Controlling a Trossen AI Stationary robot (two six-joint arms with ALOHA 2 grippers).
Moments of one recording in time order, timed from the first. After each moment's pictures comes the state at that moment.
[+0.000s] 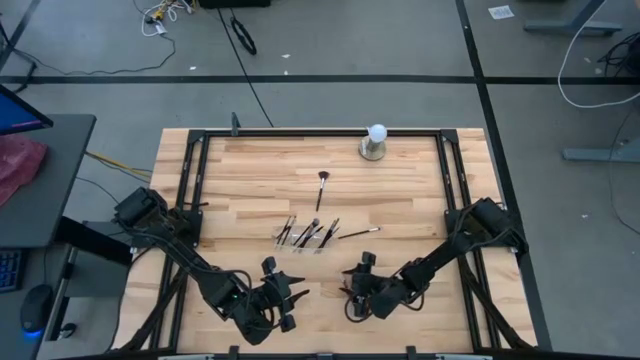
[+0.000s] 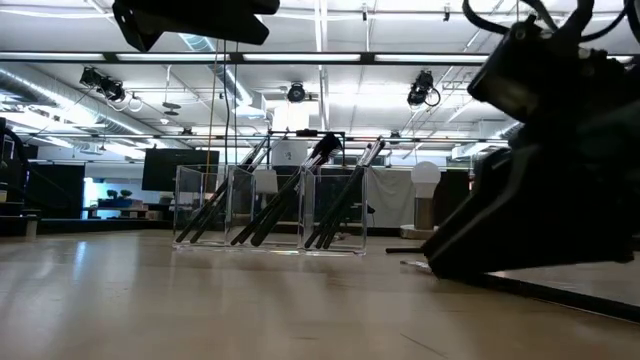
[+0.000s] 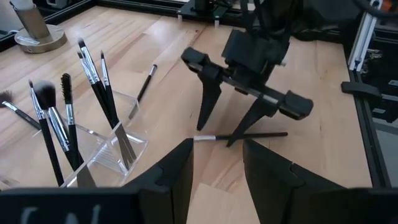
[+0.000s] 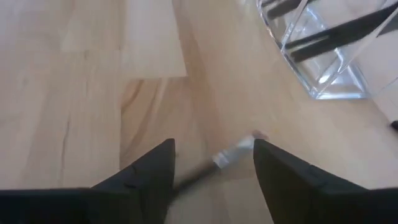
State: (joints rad) left arm -0.76 1.77 1.14 -0.15 -0.95 -0.75; right arm 0.66 1.99 0.84 0.33 0.68 0.49
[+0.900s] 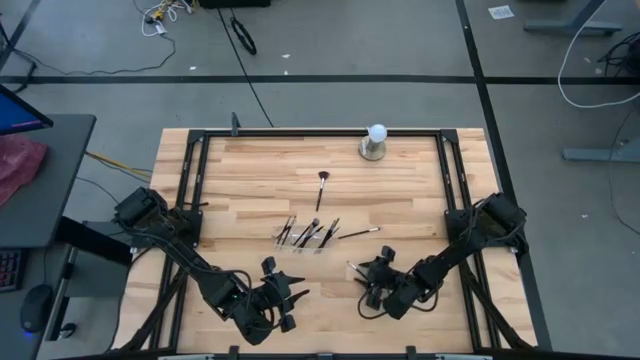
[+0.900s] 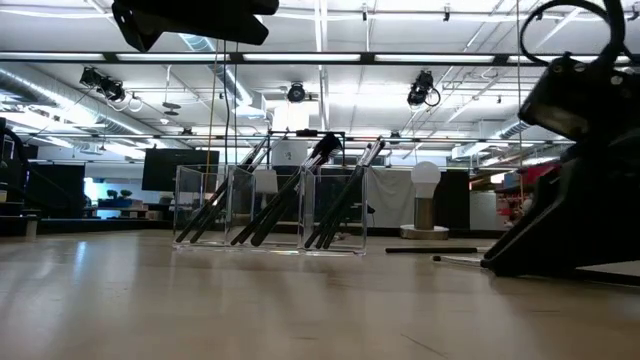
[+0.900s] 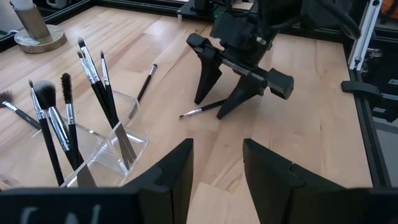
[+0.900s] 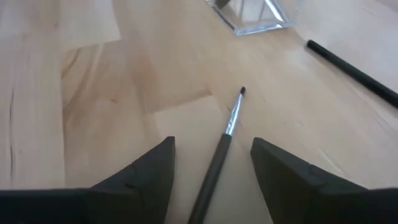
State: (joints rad) left arm -0.76 1.77 1.14 -0.15 -0.95 -0.75; right arm 0.72 1.92 0.72 0.09 0.75 0.88
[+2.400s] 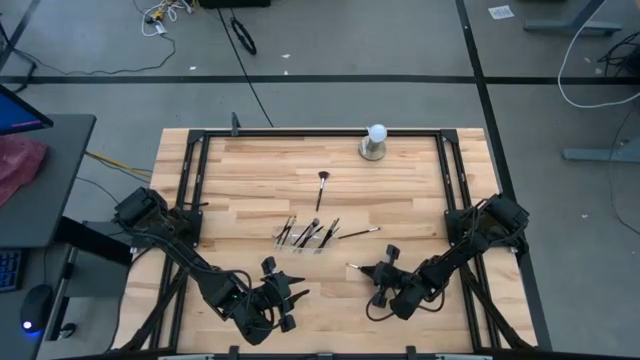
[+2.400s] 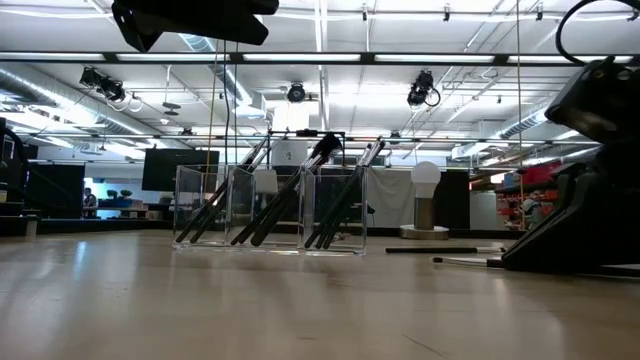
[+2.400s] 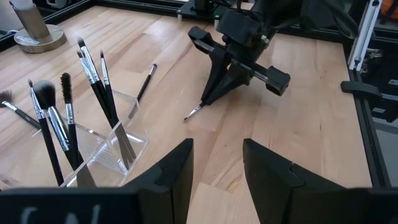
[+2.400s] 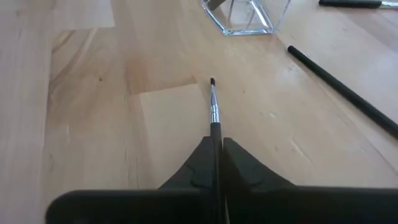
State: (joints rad) left arm -0.76 1.77 1.14 -0.15 -0.95 -0.75; right arm 0.76 1.92 0.65 0.15 0.82 0.81
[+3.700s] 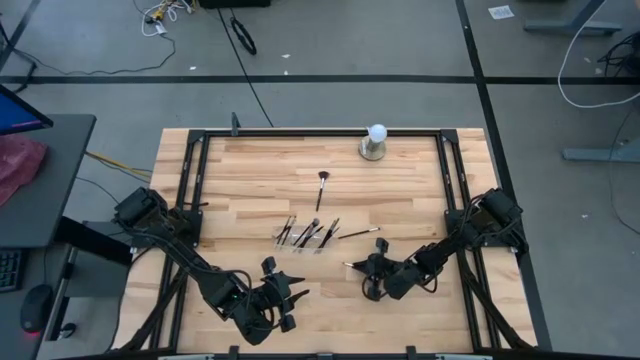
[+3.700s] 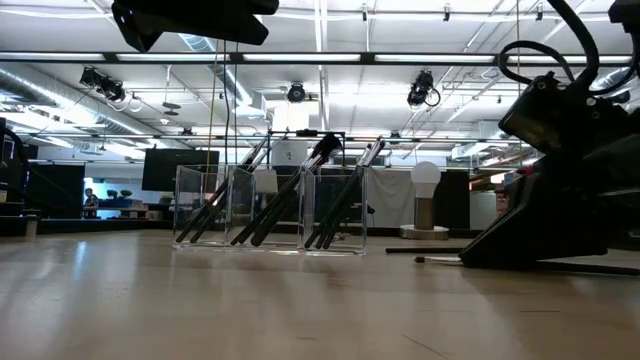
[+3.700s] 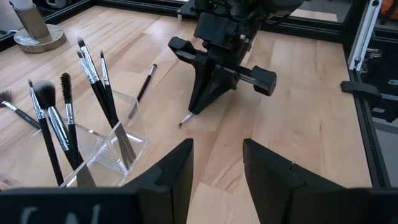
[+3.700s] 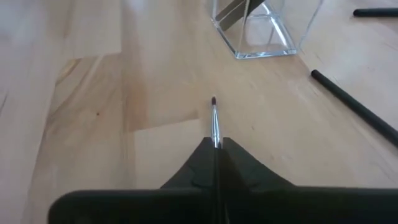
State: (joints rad) left arm -0.76 1.77 1.14 -0.15 -0.95 -0.75; right arm 0.62 1.92 0.54 0.51 0.66 0.58
